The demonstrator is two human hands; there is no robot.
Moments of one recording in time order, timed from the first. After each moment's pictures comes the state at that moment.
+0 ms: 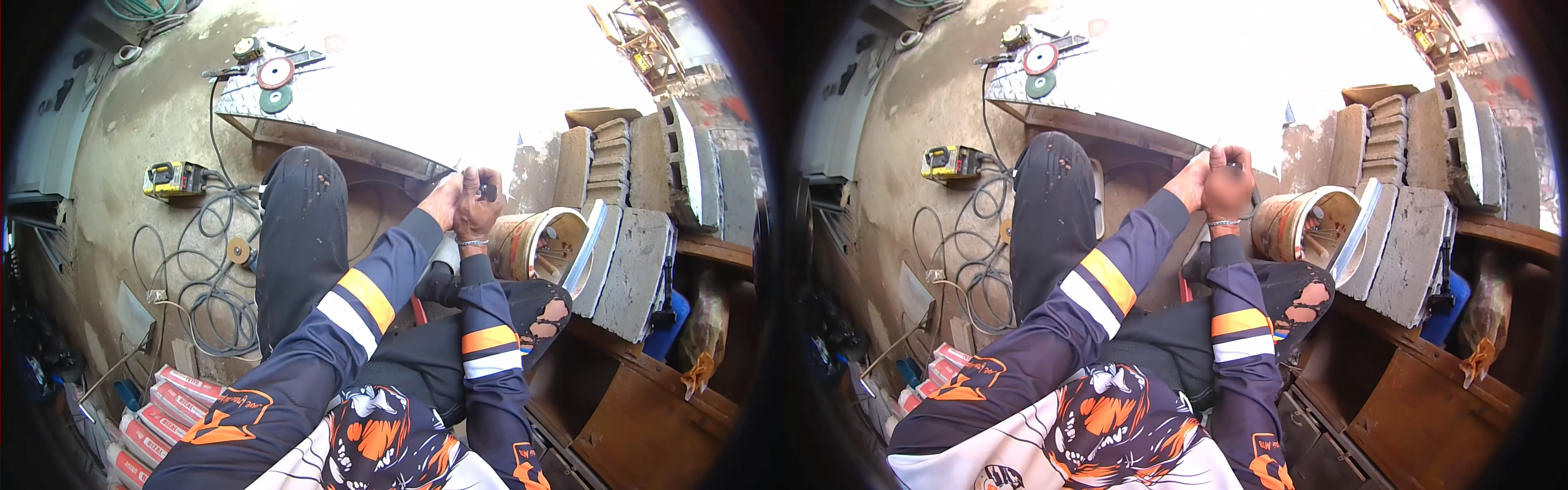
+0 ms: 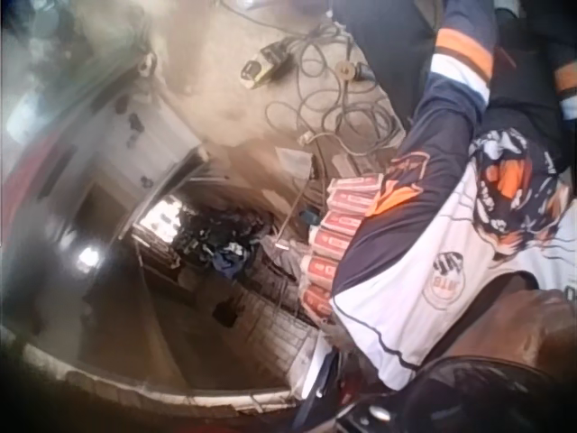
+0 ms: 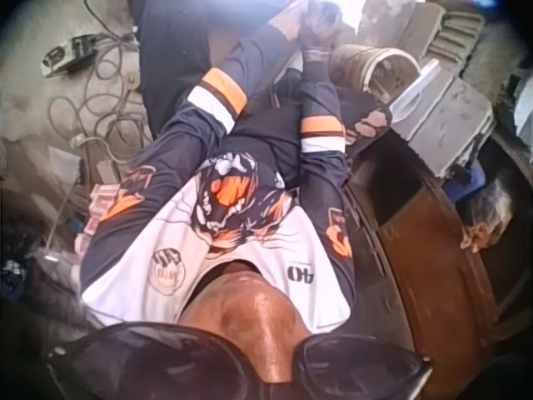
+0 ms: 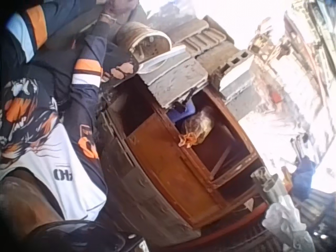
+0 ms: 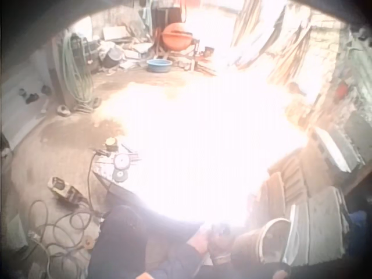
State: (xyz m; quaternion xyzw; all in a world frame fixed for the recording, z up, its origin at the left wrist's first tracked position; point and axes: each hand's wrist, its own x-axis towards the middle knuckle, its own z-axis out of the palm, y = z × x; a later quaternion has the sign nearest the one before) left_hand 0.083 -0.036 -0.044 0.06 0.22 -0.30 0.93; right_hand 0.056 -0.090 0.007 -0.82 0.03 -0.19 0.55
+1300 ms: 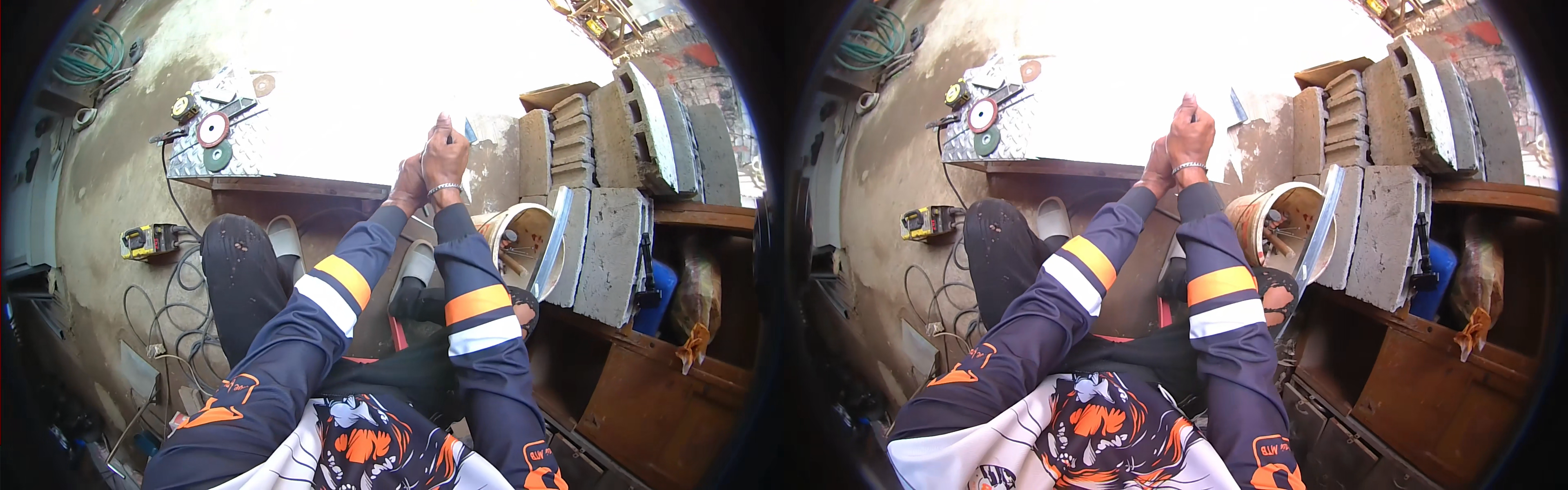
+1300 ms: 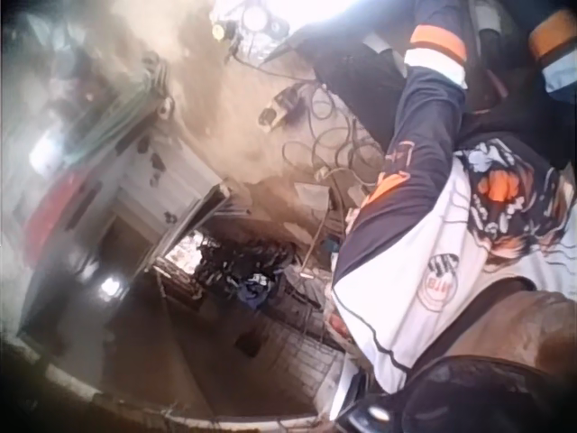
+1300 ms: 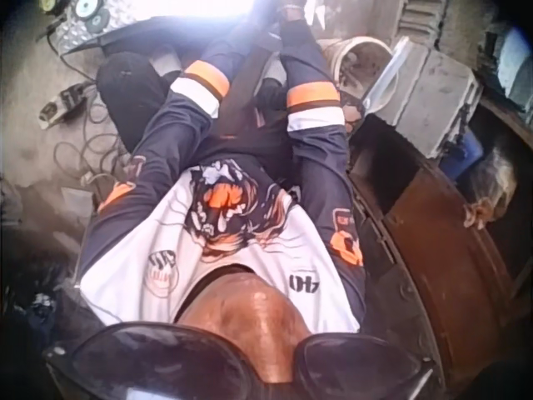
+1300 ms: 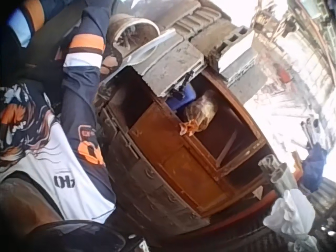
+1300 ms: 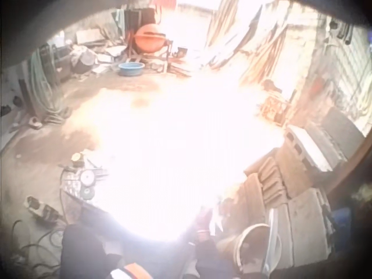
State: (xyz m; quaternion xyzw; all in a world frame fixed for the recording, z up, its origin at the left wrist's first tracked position) left_hand 0.165 -0.053 -0.033 0.76 -0.06 0.02 0.65; right_hand 0.189 -0.101 0.061 -0.84 0.14 -0.14 0.50
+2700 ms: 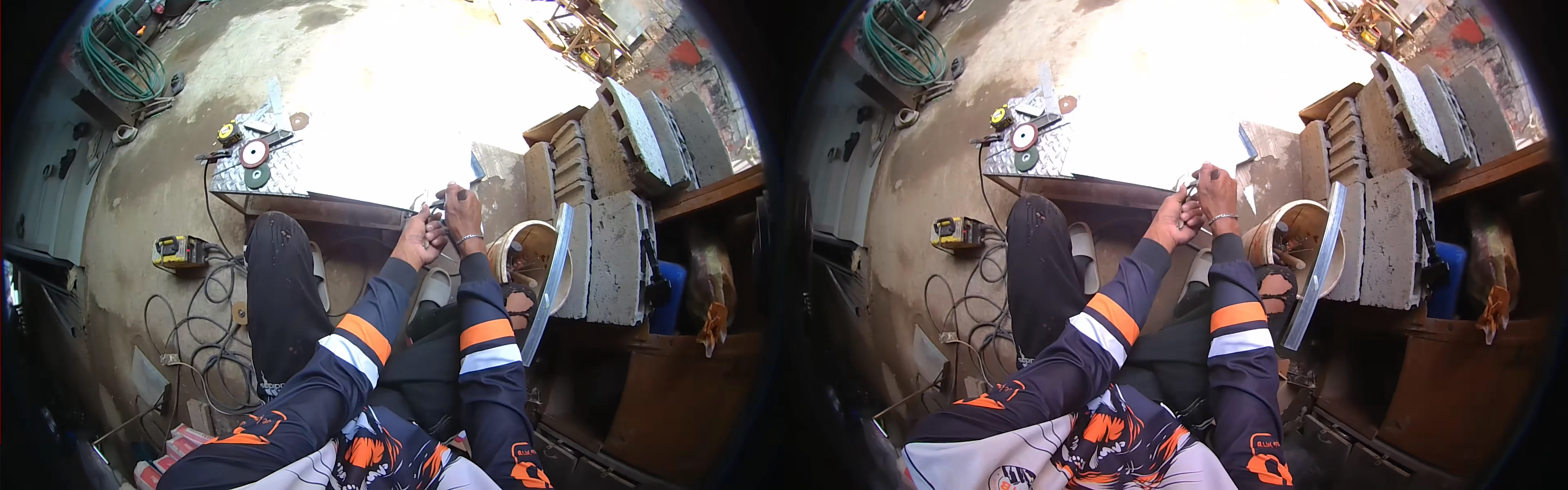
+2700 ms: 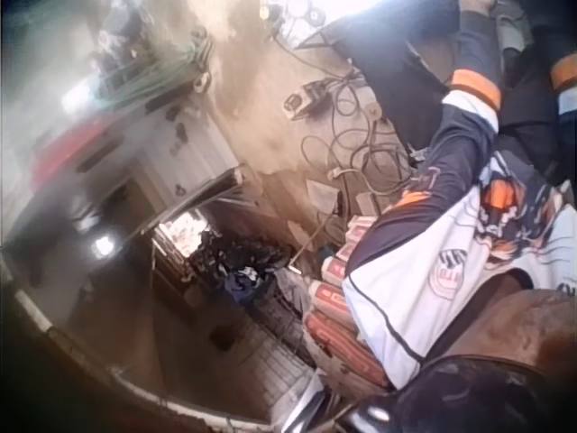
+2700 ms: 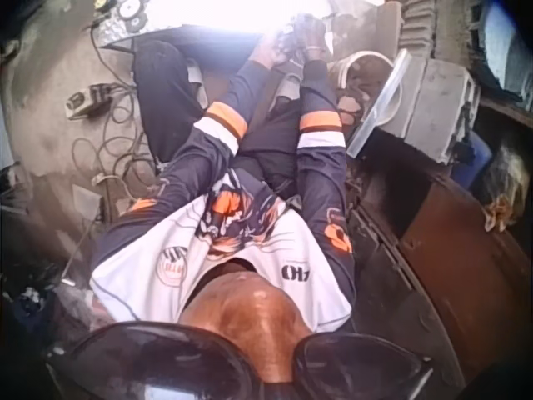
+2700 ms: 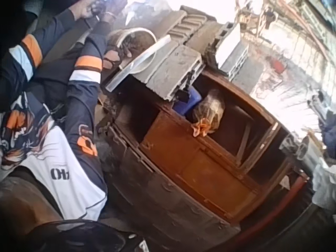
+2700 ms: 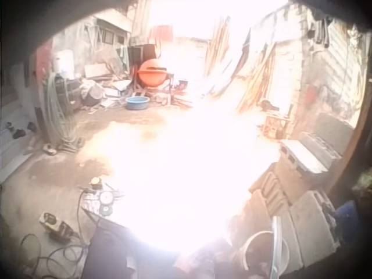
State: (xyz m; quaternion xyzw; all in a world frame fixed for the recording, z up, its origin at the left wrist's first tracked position) left_hand 0.076 -0.063 -0.020 0.05 0.26 -0.31 0.91; right_hand 0.100 -0.160 0.066 -0.89 0.08 -0.02 0.45
